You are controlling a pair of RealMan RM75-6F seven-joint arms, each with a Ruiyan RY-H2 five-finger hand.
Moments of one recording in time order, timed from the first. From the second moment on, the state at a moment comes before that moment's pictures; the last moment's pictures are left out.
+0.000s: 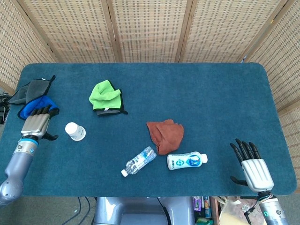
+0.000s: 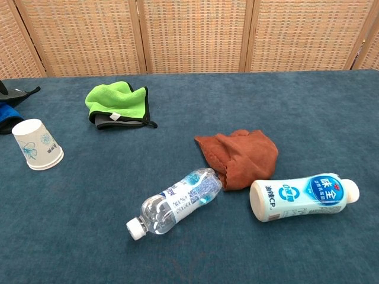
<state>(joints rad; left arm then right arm) -0.67 -1.05 -0.20 -1.79 0.47 0.92 0.62 0.12 -1.18 0.00 -1.67 -1.57 1.39 -0.21</state>
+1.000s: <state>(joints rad) -0.82 -1.20 -0.13 -1.71 0.34 0.97 0.68 0.13 -1.18 0.00 -1.66 -1.56 1.39 -0.19</state>
